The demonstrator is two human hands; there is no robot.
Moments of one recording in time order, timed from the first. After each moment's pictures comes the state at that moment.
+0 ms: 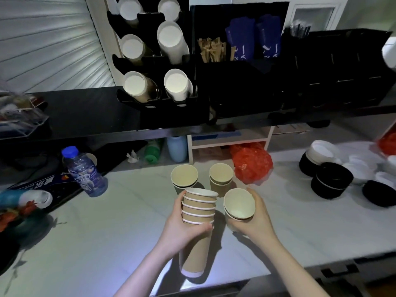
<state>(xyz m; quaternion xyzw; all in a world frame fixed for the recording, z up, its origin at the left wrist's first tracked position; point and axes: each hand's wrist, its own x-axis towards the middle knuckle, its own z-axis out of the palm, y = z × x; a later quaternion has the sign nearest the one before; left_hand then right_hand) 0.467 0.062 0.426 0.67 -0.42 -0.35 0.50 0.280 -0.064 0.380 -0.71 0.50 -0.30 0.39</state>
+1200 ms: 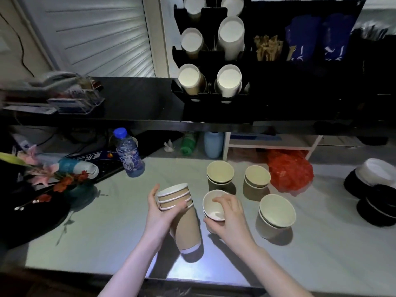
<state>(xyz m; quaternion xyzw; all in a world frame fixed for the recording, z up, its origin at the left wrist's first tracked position) 0.548 0.120 0.413 0.68 -0.17 -0.29 0.65 0.392 -0.003 0.392 -0.87 0.33 -0.22 0.29</state>
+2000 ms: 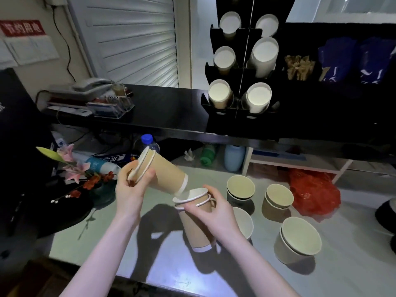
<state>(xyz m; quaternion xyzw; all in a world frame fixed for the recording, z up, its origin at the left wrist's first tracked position) 0.634 0.157 0.479 0.68 -0.14 -0.08 0.72 0.465 0.034 0.468 -0.76 0.31 -0.21 0.54</state>
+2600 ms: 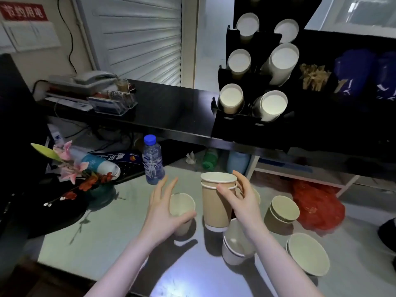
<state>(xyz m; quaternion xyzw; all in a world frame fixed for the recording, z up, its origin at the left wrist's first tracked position) 0.623 0.130 0.423 0.81 -0.37 -0.09 0.45 0.475 -0.019 0.485 -0.66 0.31 -0.29 0.62</state>
